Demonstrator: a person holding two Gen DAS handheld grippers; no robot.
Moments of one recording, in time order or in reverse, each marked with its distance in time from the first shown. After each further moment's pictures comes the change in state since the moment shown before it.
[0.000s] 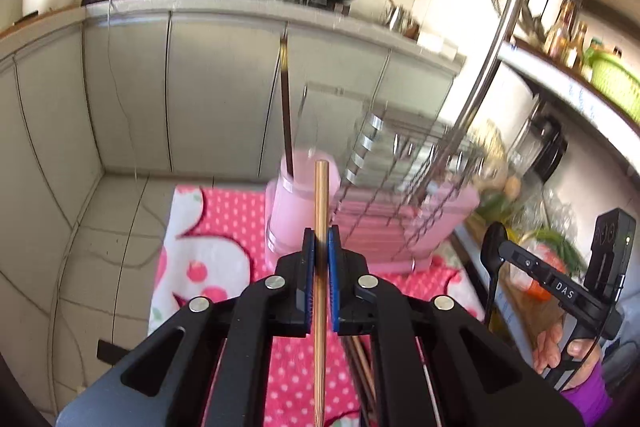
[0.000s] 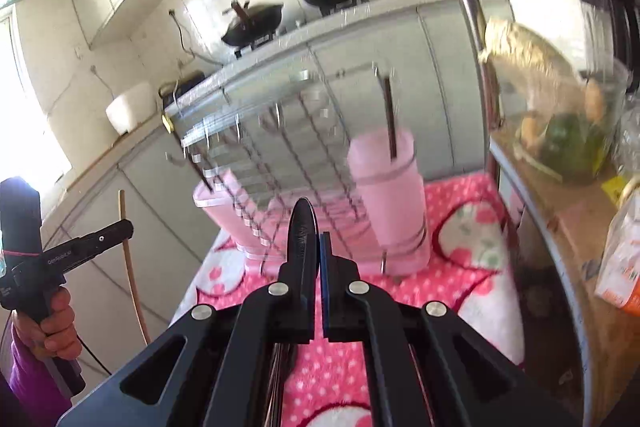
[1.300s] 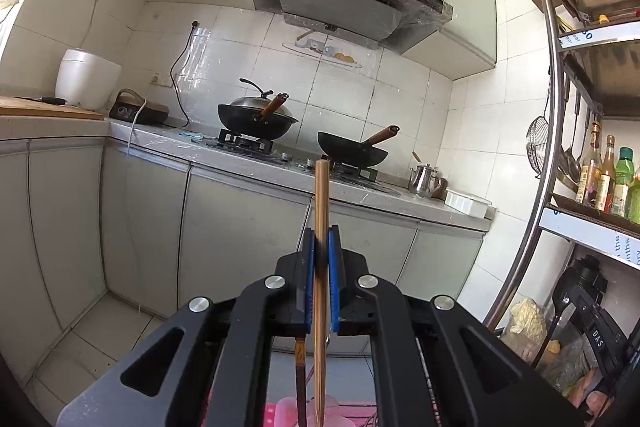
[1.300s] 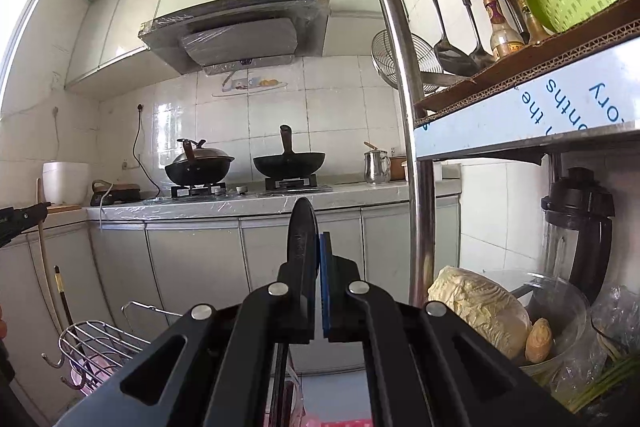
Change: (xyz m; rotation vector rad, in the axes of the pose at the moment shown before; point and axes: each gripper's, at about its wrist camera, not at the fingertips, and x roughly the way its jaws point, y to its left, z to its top) left arm 0.042 0.008 0.113 -0.030 -0.547 0.104; right arm 0.022 -0.005 0.126 -0.249 -0.599 -0.286
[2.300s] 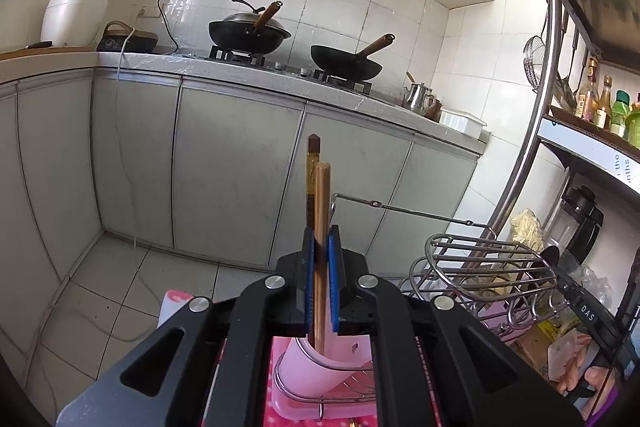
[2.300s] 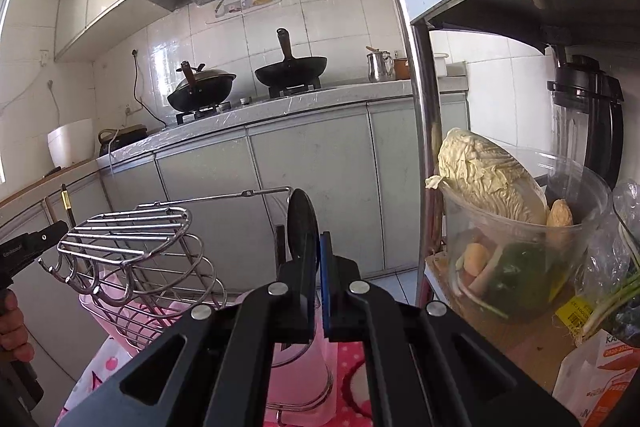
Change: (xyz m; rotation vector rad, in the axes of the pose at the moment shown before) left arm -0.003 0.017 -0.076 -0.001 0.274 -0.044; right arm -0.008 -0.008 -0.072 0.093 0.317 0.045
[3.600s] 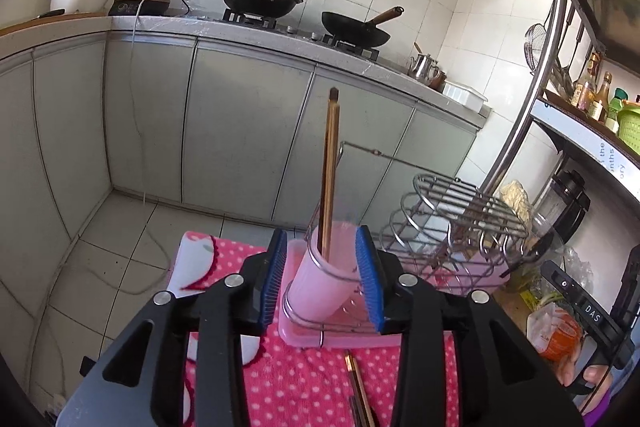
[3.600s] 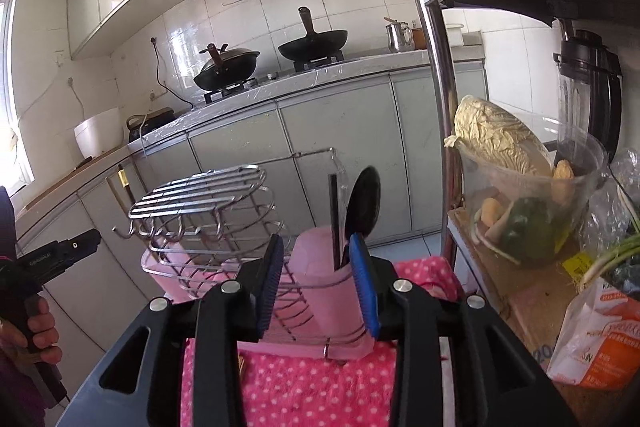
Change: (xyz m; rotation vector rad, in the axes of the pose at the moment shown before) left arm -0.051 0.010 -0.021 -0.039 0.161 0.011; right arm -0.057 0.020 -0.015 0.046 0.131 0.107
